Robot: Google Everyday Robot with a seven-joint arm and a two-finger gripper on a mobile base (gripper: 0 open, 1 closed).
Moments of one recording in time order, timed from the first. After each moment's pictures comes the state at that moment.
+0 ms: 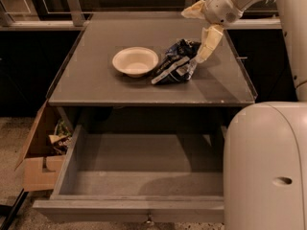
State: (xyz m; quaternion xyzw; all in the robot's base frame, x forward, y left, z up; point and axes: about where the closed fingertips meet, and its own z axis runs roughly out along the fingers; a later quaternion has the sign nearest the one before) arm 0.704 -0.110 0.915 -0.73 0.58 0.14 0.32
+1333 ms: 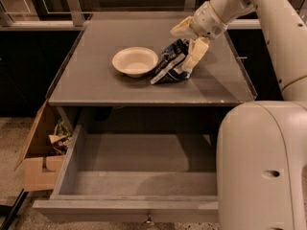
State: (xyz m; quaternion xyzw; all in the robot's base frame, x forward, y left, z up) arm 0.708 -0.084 0.873 -0.73 0.59 0.19 0.30
